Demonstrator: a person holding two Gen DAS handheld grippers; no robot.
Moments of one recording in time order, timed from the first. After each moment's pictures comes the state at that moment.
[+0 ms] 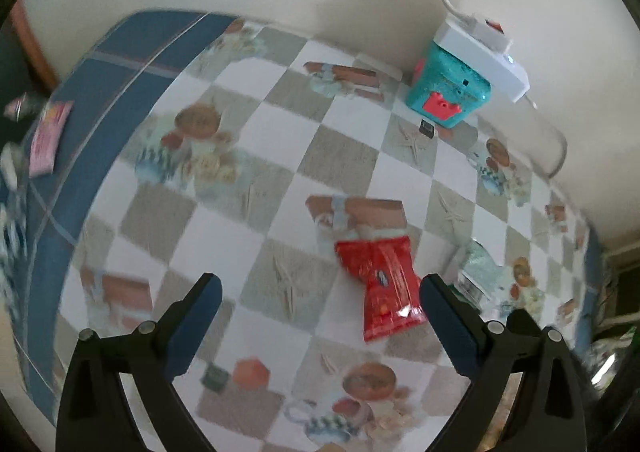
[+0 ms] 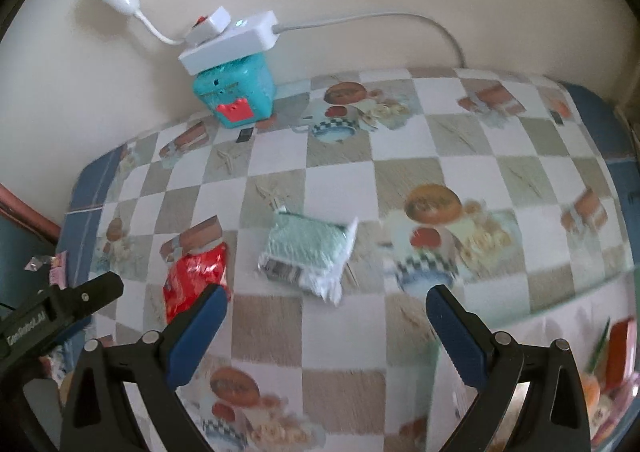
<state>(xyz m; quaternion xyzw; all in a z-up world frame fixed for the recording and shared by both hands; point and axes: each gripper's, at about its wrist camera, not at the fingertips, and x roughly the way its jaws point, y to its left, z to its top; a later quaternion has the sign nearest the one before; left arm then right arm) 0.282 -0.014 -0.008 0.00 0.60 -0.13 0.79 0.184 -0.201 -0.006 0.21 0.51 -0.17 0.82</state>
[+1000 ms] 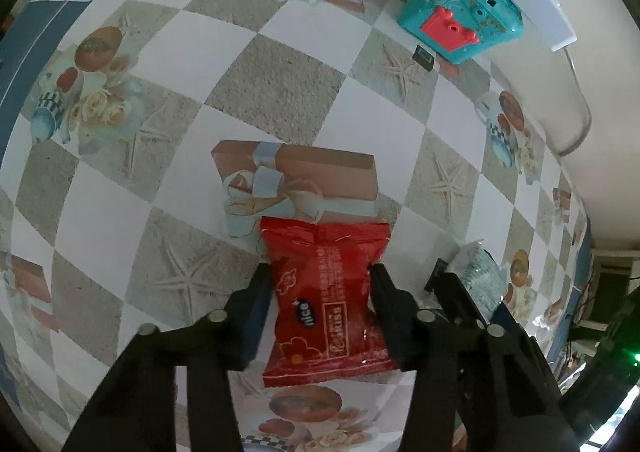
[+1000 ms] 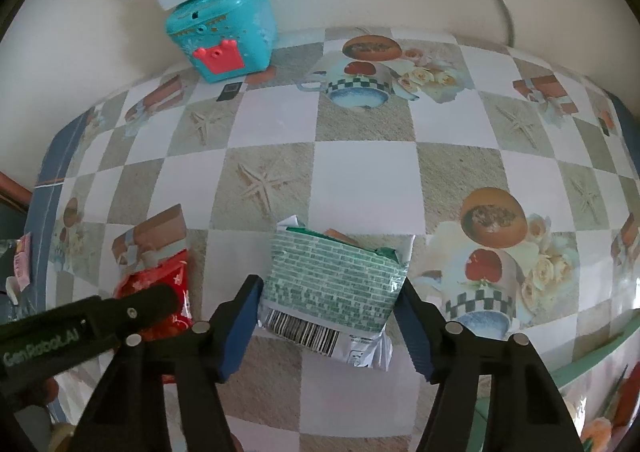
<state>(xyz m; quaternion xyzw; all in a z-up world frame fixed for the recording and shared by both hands) 0.297 -0.076 -0.083 -0.05 0.70 -0.14 0.70 0.232 -0.204 -0.067 0.18 0.56 -0.16 0.79</state>
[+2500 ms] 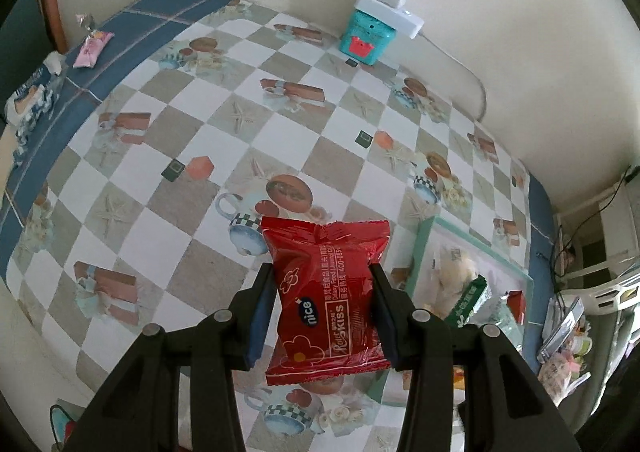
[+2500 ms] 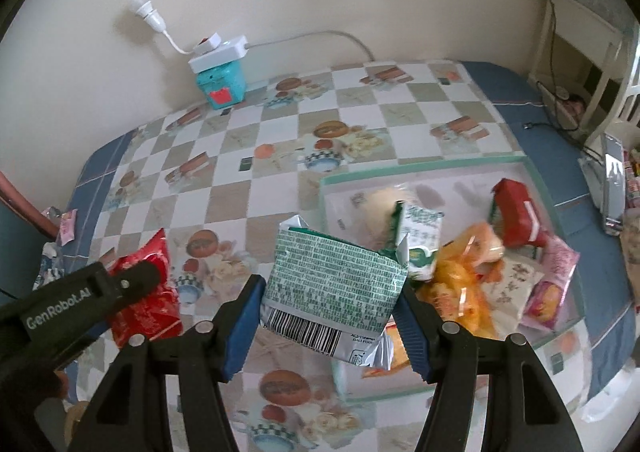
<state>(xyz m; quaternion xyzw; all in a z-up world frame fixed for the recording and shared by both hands) 0.060 -0.030 0.034 -0.07 0.58 -0.15 0.80 -0.021 -0.171 0.046 0.20 0.47 -0.22 0.83</state>
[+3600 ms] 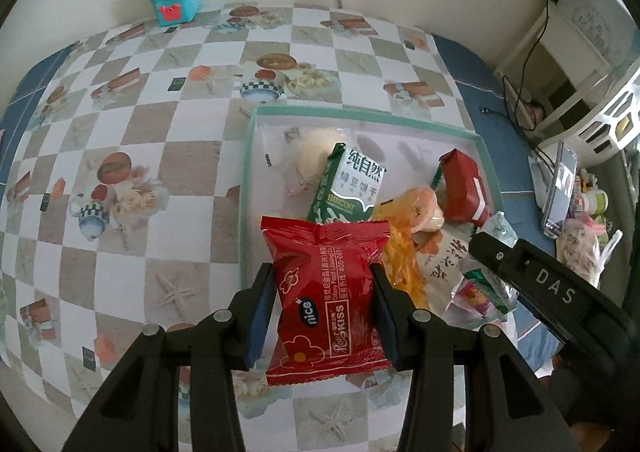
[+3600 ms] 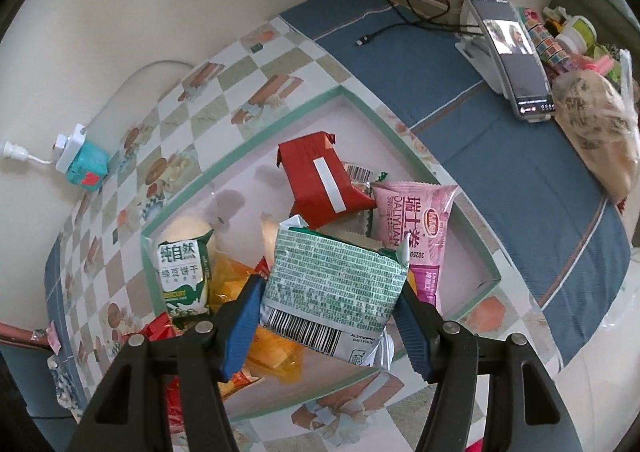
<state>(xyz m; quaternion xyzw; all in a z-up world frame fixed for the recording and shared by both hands) -0.037 -0.183 0.003 0.10 0.58 -0.29 0.75 -0.121 -0.330 0.000 0.37 0.47 -0.34 0.73</state>
